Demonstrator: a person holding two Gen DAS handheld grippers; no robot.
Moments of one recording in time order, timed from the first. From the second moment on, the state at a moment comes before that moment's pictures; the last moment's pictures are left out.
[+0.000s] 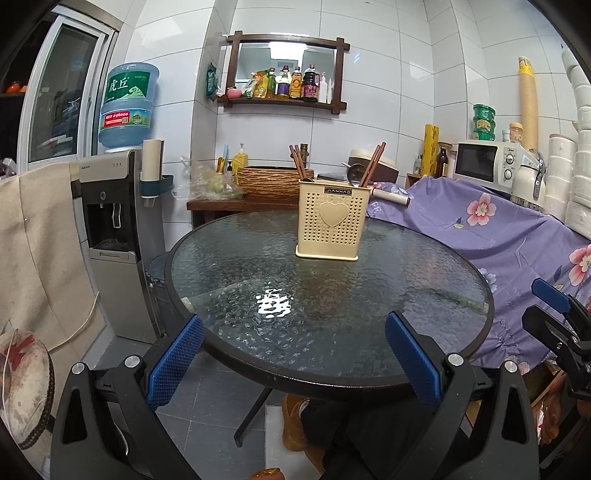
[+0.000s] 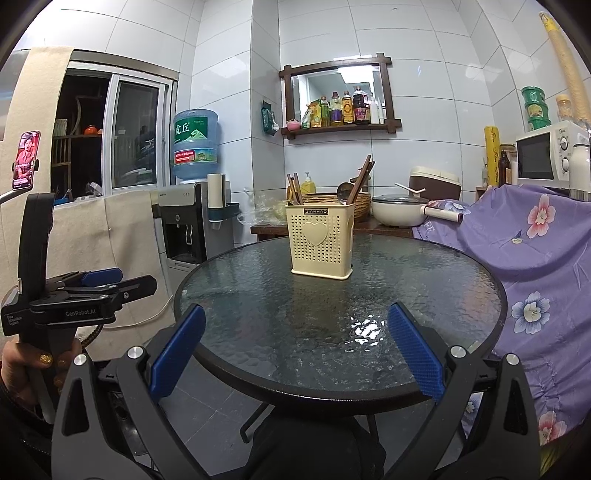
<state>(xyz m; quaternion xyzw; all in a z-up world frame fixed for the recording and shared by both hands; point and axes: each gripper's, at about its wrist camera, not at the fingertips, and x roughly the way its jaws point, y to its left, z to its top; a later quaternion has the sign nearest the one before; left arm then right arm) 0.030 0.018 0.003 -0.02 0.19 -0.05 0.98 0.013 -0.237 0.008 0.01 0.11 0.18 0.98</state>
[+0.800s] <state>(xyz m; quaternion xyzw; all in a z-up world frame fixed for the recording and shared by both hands) 0.029 0.017 0.002 -0.02 0.19 -0.06 0.98 0.013 -0.237 0.007 0.01 0.12 0.18 0.98</state>
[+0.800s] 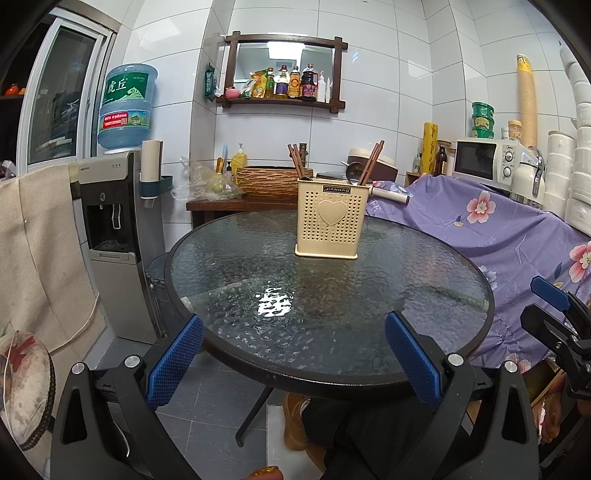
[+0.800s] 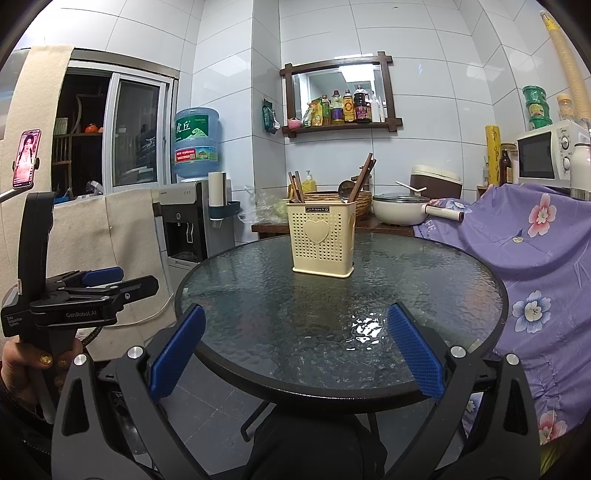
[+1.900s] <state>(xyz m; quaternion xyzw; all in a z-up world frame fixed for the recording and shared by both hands) 0.027 0.022 0.004 -0.01 0.19 -0.06 0.98 0.012 -0.235 0.007 0.01 0.12 0.19 0.98</state>
